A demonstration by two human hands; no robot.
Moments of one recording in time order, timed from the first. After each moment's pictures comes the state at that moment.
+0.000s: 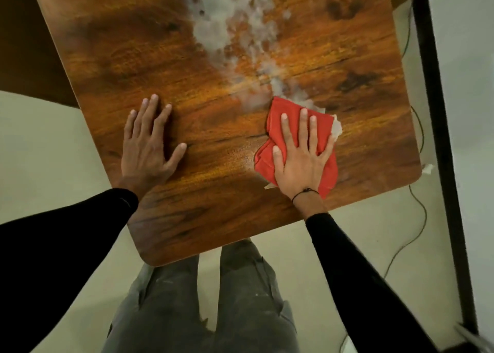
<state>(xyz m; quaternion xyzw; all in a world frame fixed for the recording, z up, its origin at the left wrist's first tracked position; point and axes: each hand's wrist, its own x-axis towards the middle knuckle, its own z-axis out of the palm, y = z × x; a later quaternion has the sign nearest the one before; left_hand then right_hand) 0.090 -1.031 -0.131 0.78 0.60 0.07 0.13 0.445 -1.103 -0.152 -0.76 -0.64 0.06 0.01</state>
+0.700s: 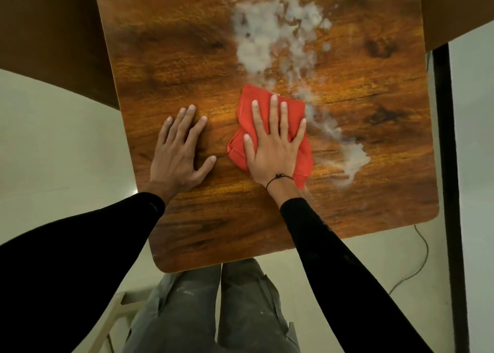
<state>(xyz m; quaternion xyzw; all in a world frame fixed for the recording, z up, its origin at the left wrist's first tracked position) 0.085 -1.031 -0.138 0.79 0.60 0.07 0.12 0.332 -1.019 -0.146 -0.70 -0.71 0.09 0.03</state>
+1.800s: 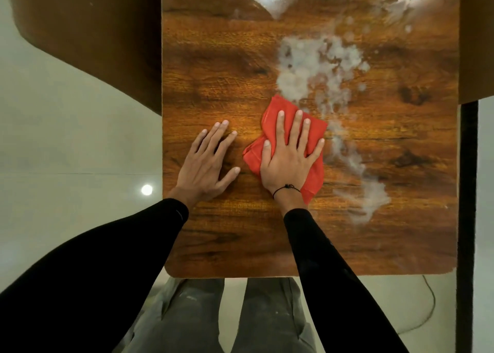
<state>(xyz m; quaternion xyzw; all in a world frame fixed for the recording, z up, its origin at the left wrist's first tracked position) 0.091 -1.030 -0.122 0.77 0.62 0.06 0.16 0.302 -0.992 -0.148 -0.72 -0.69 0.08 0.05</state>
